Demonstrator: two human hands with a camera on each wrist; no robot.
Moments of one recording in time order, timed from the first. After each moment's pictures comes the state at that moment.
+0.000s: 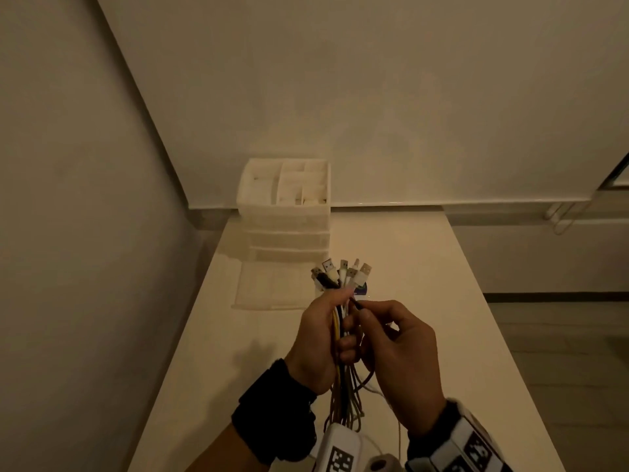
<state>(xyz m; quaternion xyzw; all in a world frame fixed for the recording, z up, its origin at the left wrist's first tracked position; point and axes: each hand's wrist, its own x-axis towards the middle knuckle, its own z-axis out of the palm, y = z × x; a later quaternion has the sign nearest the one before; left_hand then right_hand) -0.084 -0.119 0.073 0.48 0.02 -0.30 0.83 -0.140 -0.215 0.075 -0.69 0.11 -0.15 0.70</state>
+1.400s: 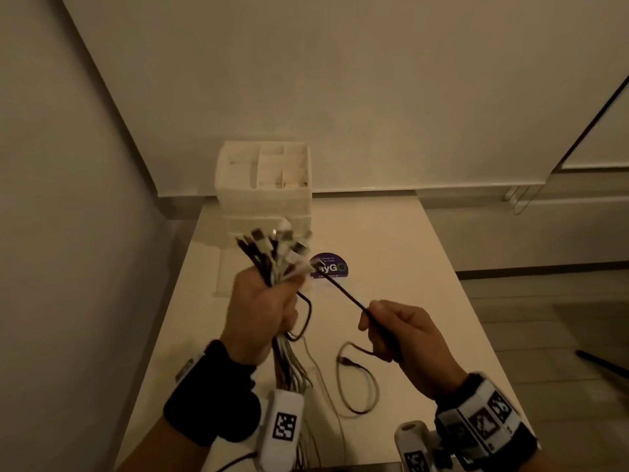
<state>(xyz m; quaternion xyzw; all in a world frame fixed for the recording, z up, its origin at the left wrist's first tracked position) -0.070 -0.059 0.084 0.61 -0.06 -0.13 0.78 -0.151 -0.246 0.059 -0.68 0.06 0.01 0.73</state>
